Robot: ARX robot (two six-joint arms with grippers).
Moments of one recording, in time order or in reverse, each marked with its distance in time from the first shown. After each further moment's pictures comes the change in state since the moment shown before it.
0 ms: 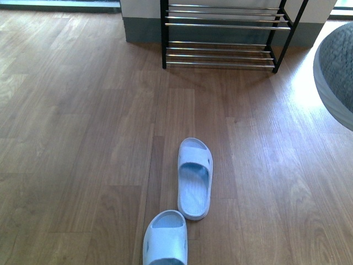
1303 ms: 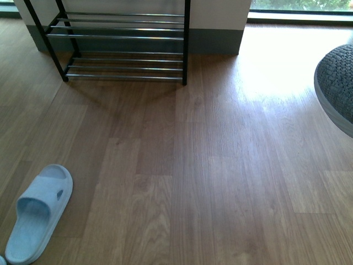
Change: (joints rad) left arm 0.000 0.001 0.000 0.000 0.005 0.000; right arm 0.001 0.000 -0.001 -0.003 0.010 0.000
